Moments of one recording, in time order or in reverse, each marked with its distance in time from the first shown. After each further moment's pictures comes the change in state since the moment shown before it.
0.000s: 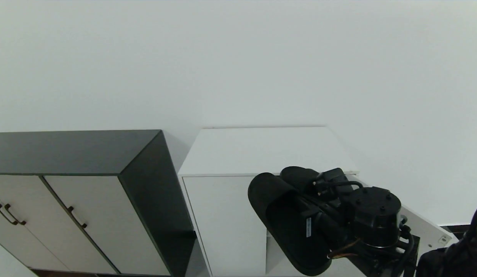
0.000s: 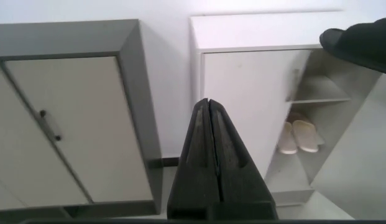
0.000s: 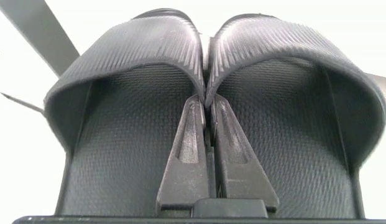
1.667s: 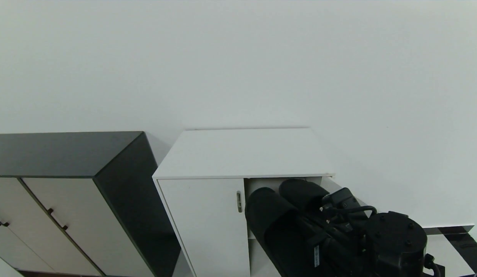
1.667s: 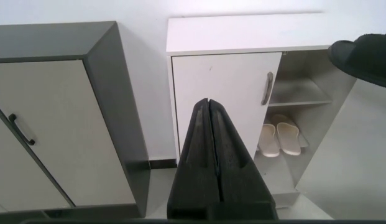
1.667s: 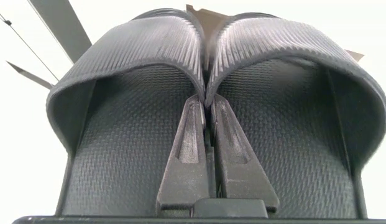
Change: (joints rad) left arm 0.000 0.000 0.000 0.000 0.000 0.000; right arm 0.094 -0.047 0.142 -0.071 0.001 -0.002
